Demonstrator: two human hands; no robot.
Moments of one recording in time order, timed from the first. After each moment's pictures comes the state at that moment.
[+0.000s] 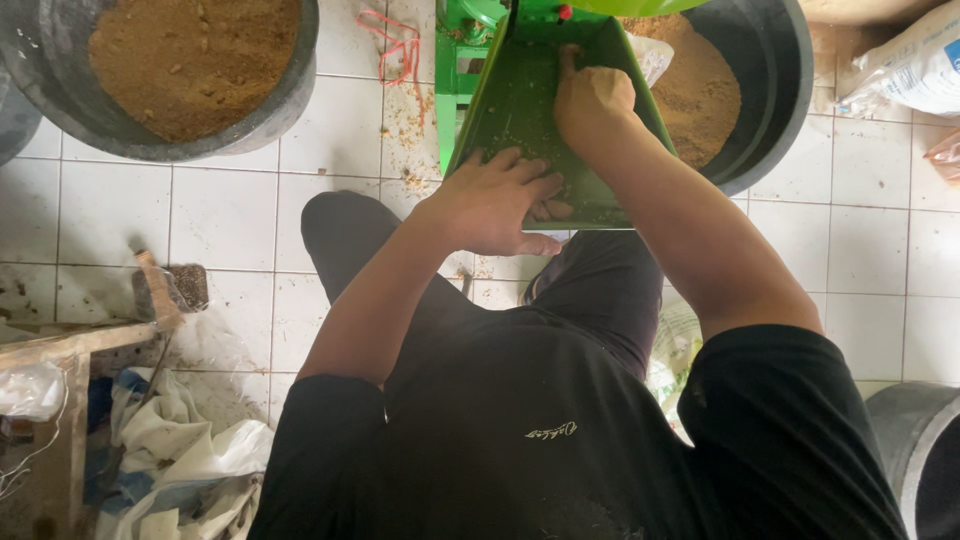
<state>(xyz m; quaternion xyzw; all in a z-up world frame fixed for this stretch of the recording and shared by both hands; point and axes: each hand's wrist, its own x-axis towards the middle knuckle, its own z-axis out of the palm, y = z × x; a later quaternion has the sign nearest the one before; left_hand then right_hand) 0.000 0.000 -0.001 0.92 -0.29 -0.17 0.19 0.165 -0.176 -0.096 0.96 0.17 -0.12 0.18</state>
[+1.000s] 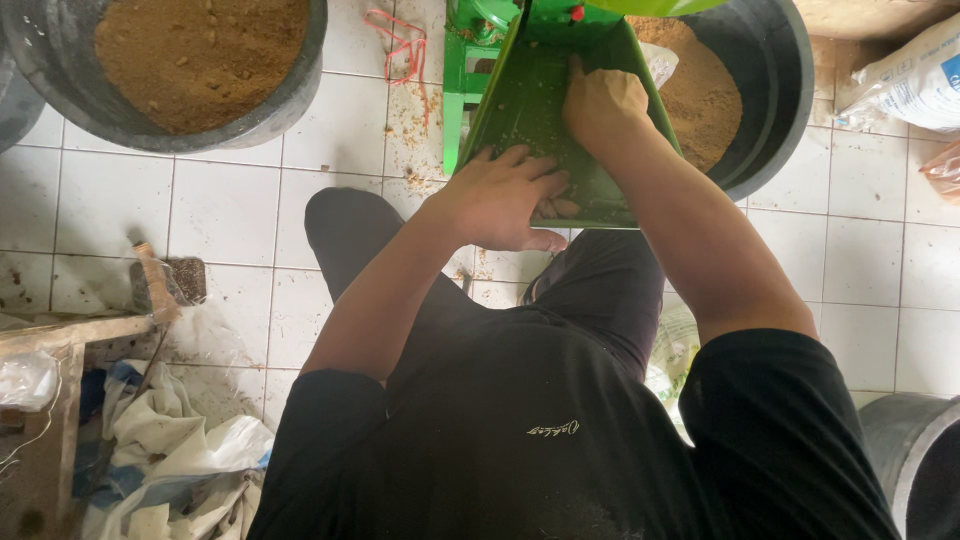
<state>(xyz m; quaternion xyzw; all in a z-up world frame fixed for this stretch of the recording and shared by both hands) -0.001 0.002 0.001 0.92 -0.28 -0.17 0.20 0.164 -0.184 -0.090 0.97 0.19 -0.08 0.13</state>
